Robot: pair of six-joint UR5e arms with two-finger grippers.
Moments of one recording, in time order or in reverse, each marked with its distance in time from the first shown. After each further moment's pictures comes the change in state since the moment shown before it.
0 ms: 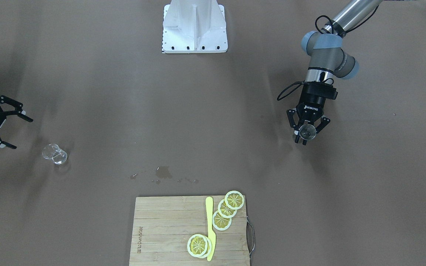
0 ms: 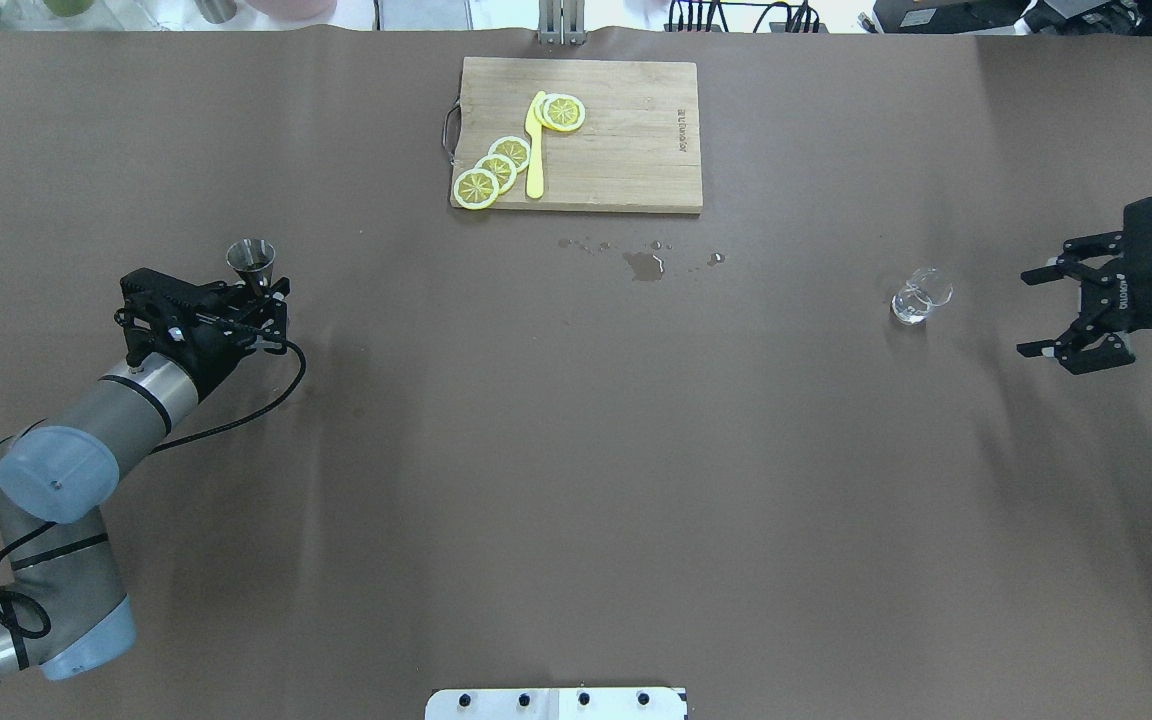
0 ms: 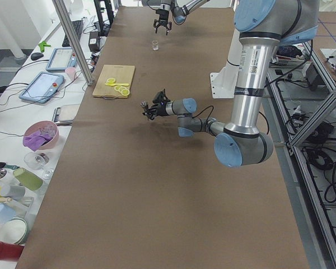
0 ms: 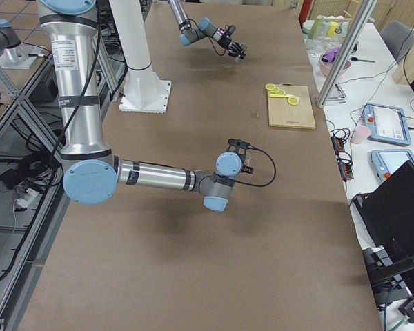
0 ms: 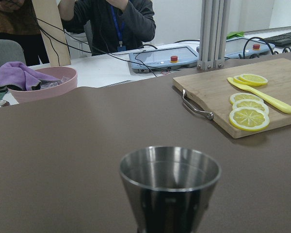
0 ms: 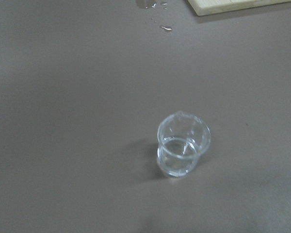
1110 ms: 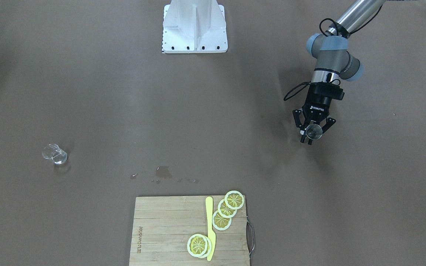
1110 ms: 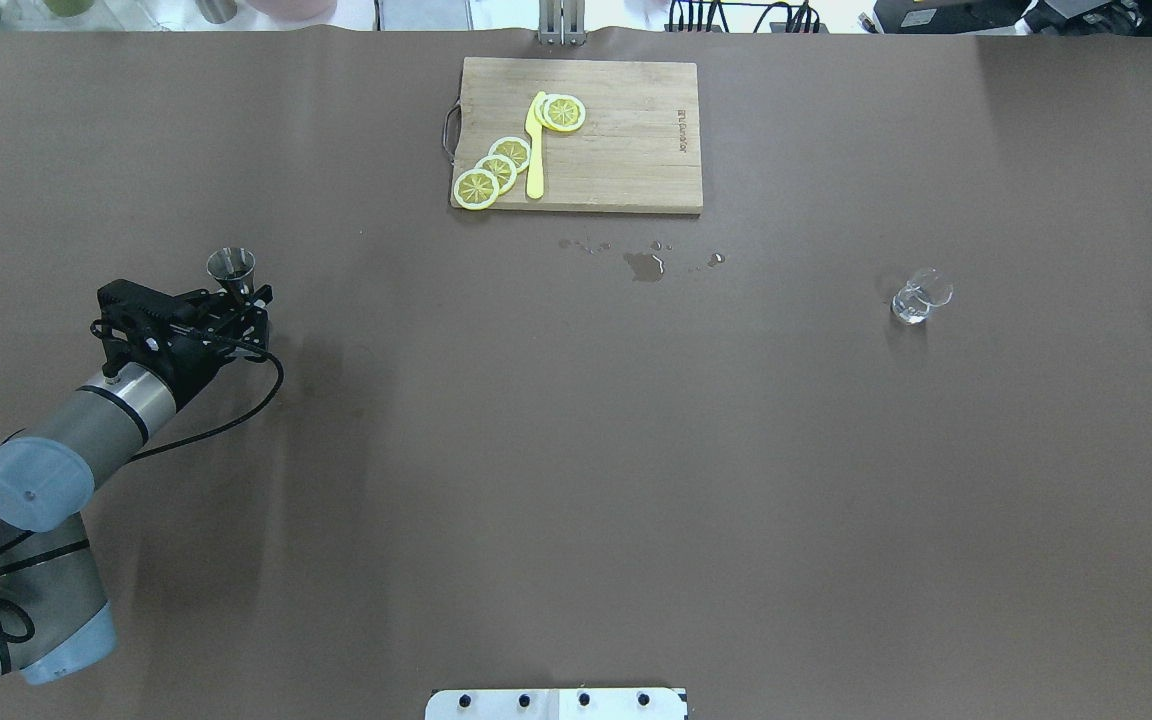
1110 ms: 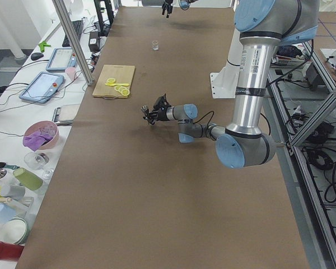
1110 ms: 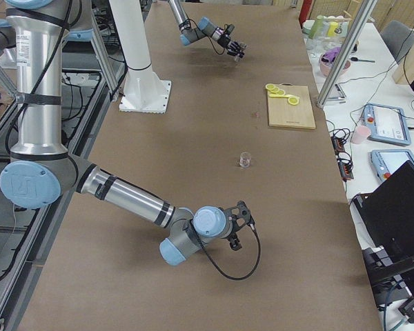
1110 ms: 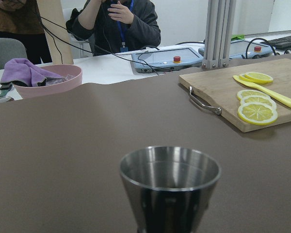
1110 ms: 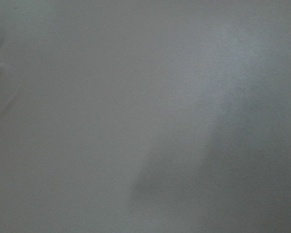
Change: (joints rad) left arm 0.000 0.031 0.043 -0.098 0.001 0.001; right arm 0.344 -0.109 -0.122 -0.330 0.030 0.212
